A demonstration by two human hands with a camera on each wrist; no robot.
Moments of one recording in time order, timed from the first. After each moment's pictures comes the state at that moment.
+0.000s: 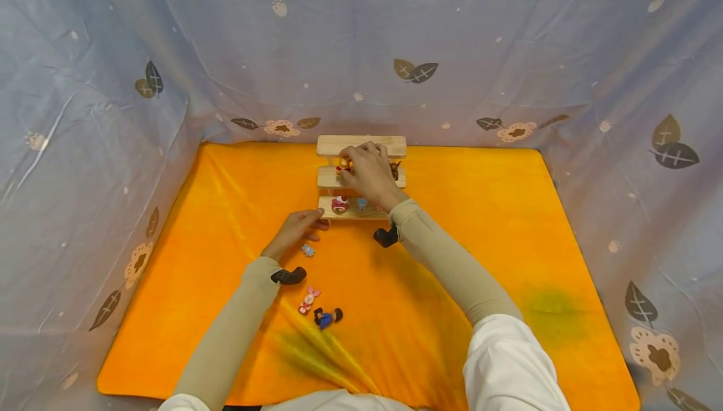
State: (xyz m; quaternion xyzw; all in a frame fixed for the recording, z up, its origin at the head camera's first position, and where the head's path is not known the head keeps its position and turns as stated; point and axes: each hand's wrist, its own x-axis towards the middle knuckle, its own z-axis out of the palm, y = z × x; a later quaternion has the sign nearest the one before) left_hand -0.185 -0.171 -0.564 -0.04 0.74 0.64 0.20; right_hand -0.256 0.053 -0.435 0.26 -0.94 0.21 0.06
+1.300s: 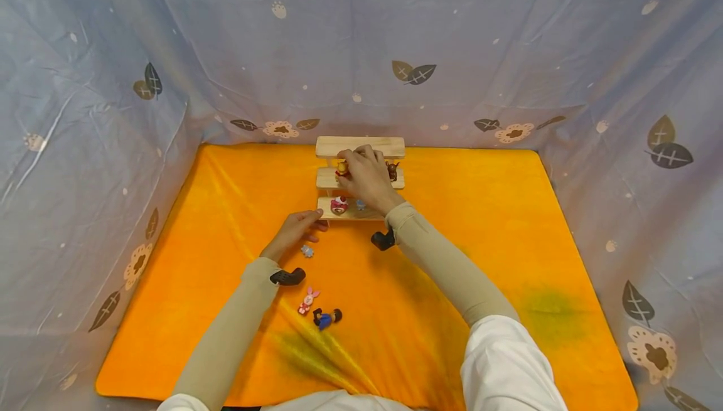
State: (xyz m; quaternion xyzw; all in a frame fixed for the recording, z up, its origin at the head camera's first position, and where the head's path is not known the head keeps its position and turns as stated) left_hand -0.184 -0.168 -0.565 -0.04 0.74 0.64 0.20; right_hand -0.251 0.051 -0.440 0.26 -0.94 0.20 0.05
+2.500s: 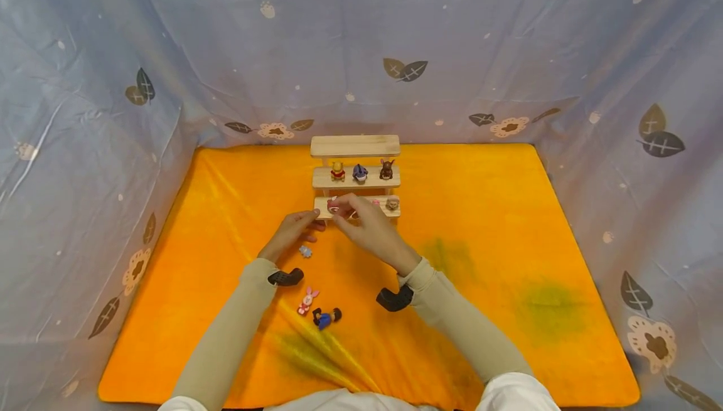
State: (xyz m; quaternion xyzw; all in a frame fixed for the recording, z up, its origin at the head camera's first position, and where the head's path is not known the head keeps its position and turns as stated) left_hand -0.185 -0.168 -0.563 -0.04 0.75 0.63 0.20; right_hand -0.143 0.073 -0.432 0.25 -0.85 0.47 -0.05
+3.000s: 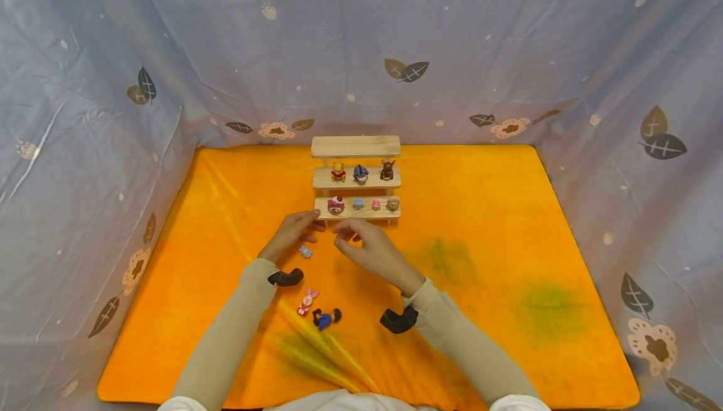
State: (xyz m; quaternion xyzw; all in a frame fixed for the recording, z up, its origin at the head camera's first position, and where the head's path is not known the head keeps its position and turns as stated) left_hand -0.185 -0.169 -0.563 -0.04 0.74 0.64 0.20; right_hand -0.116 0.080 -0.455 0.26 -0.83 0.49 -0.10
